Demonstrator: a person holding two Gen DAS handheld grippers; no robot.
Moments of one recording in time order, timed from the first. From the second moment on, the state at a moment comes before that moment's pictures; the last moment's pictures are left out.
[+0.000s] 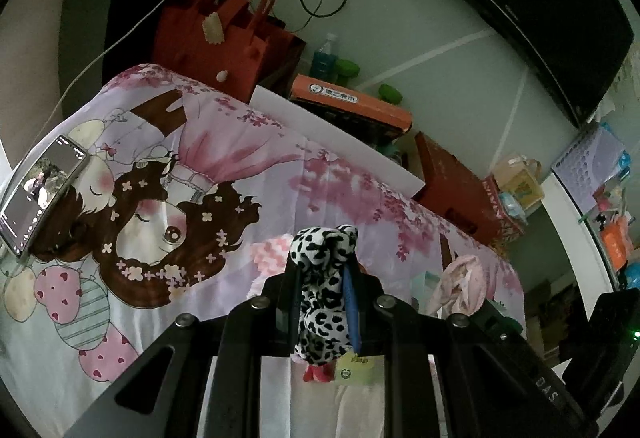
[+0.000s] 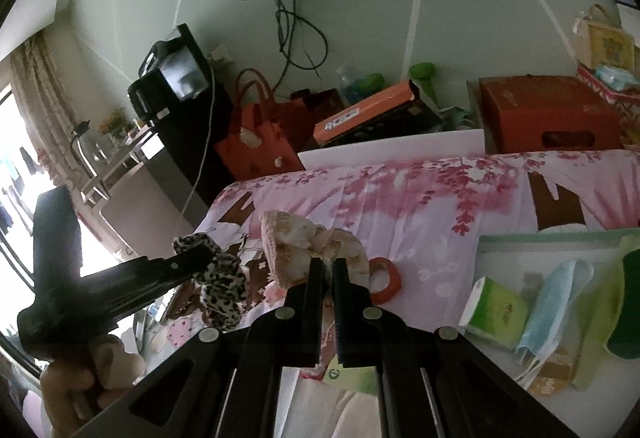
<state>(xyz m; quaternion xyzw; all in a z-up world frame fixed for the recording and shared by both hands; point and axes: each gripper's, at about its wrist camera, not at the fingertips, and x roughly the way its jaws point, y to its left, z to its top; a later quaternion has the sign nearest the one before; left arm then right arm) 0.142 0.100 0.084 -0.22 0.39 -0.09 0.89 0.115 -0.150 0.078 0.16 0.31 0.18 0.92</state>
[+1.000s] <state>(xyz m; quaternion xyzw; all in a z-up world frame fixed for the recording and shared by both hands) 0.138 -0.064 0.095 -0.11 0.40 -0.28 0.87 0.073 -0.318 0.100 0.23 0.25 -0.04 0.94</state>
